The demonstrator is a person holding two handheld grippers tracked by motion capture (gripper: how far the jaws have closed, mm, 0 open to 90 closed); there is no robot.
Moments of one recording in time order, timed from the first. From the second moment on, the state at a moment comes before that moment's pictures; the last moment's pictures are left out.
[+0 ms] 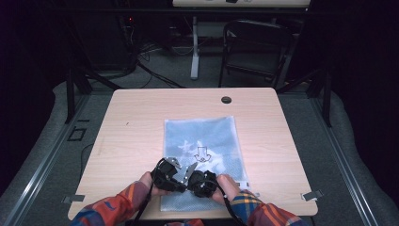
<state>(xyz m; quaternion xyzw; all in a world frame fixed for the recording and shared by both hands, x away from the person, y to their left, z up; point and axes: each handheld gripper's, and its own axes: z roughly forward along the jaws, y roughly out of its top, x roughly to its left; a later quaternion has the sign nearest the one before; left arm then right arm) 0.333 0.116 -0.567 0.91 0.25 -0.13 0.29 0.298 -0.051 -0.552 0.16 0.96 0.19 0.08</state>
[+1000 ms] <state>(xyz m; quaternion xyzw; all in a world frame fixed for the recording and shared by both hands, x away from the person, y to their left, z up) 0.332 0.116 -0.566 0.92 0.25 -0.12 0.29 0.297 -0.061 -0.551 0.16 0.97 0.19 0.09</state>
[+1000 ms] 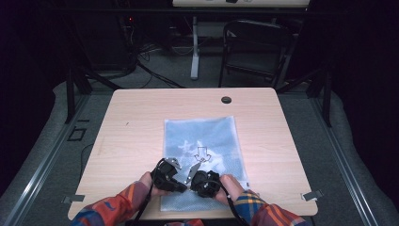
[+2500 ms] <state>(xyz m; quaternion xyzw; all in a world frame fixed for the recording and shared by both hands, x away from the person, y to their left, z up) 0.333 0.117 -0.567 0.92 0.25 -0.13 0.29 0.298 -0.081 -0.549 0.17 0.96 0.18 0.09</state>
